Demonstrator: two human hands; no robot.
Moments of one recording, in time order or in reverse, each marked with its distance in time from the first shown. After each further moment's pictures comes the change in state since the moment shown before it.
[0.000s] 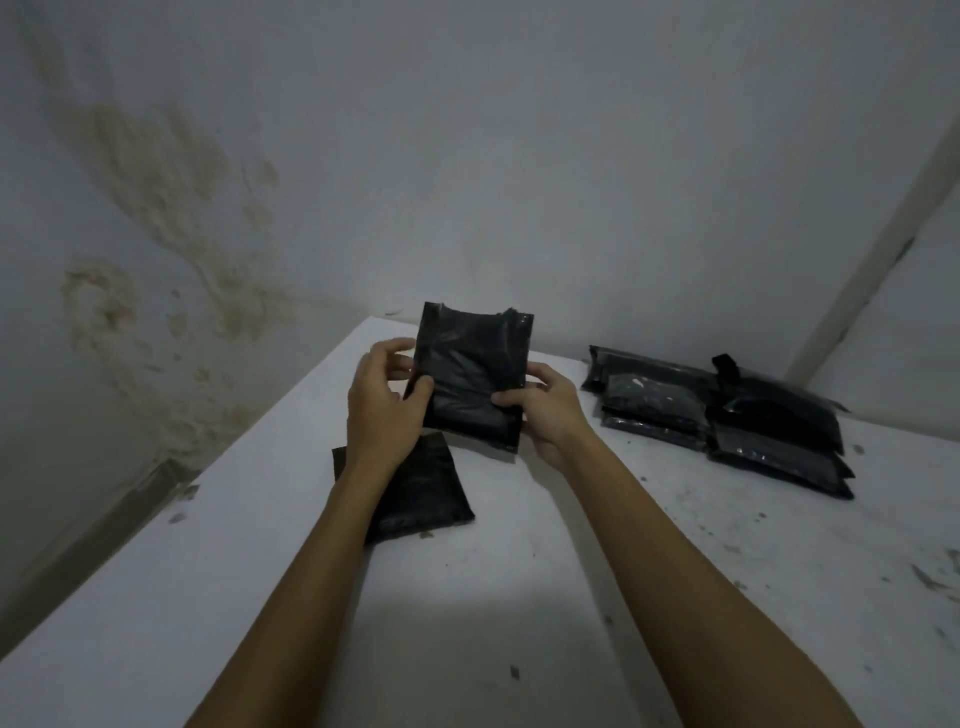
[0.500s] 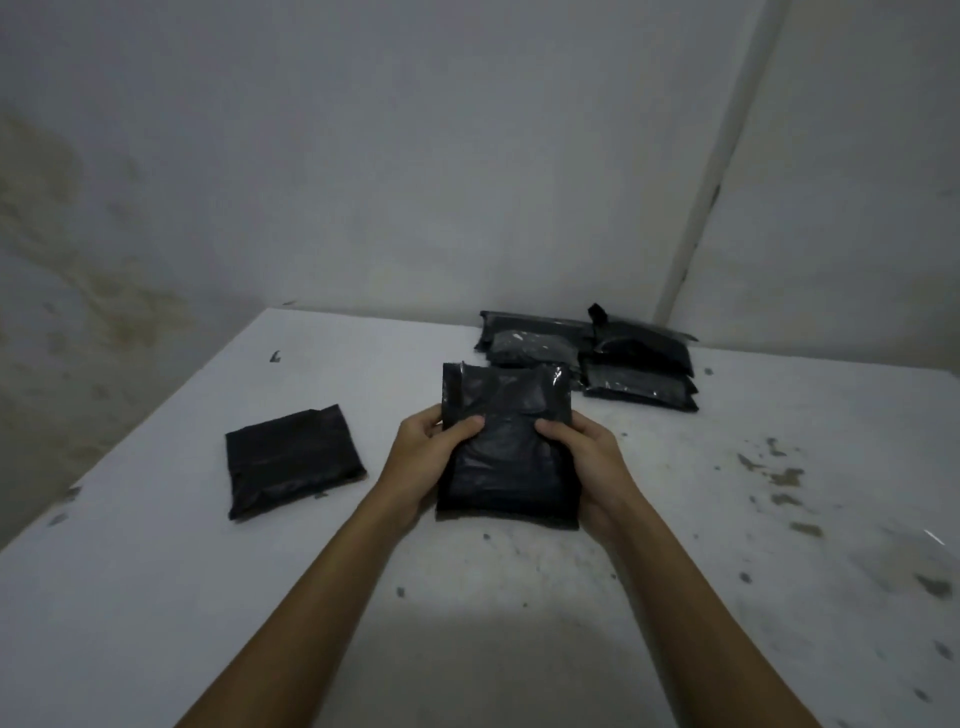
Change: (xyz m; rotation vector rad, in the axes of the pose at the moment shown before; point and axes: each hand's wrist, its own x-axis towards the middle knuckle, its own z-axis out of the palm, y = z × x) left_hand -0.124 0.065 0.097 -0.470 -0.502 -0.557; right_hand -0.133 0.022 -0.161 0.179 0.141 0.005
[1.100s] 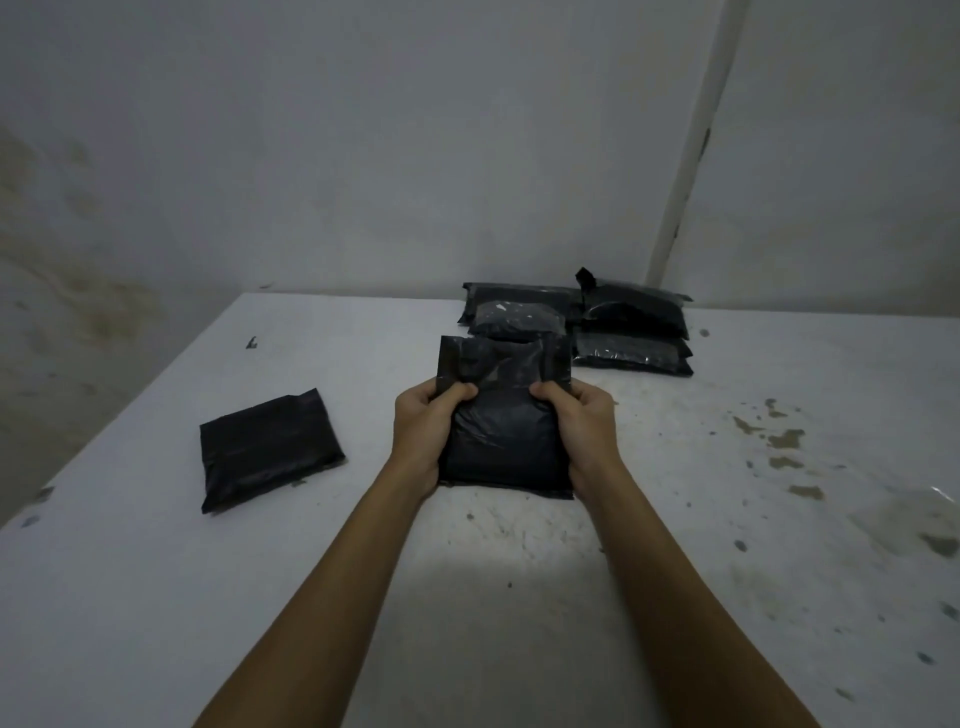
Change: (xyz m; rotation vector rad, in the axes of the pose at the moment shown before) left_hand 0.023 -0.014 0.029 -0.042 0.165 -0.023; right_hand 0.026 0.007 -0.006 -0.097 0.220 -0.131
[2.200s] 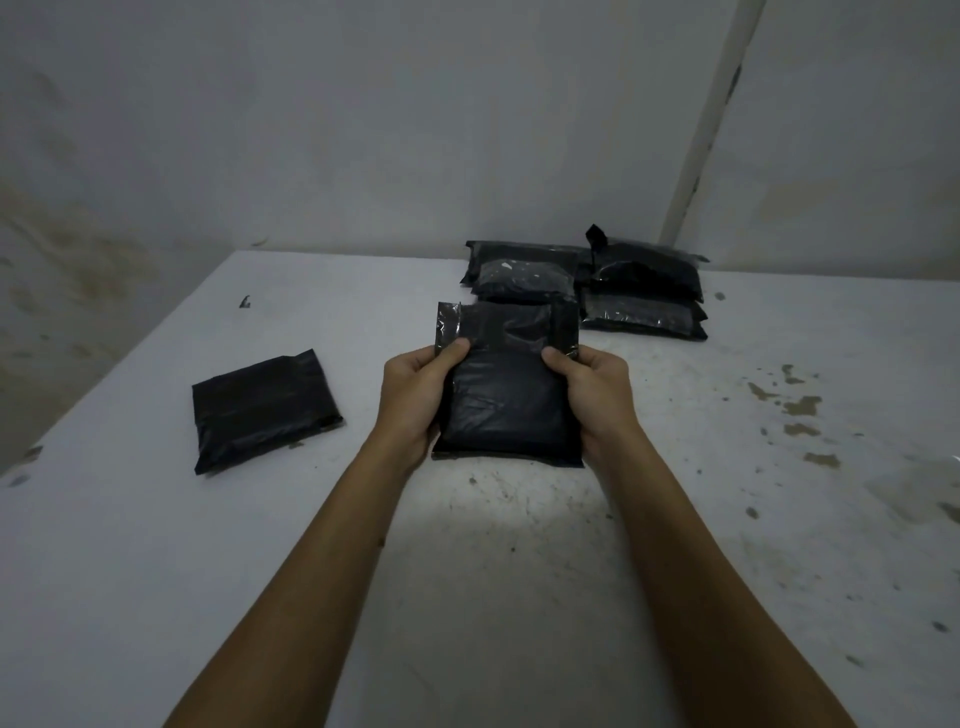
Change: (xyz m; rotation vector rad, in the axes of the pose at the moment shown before) left_hand -0.002 -0.002 -0.011 -0.056 -0.040 -0.017; right_hand 0.006 0.009 -0.005 -0.023 -0.008 0.056
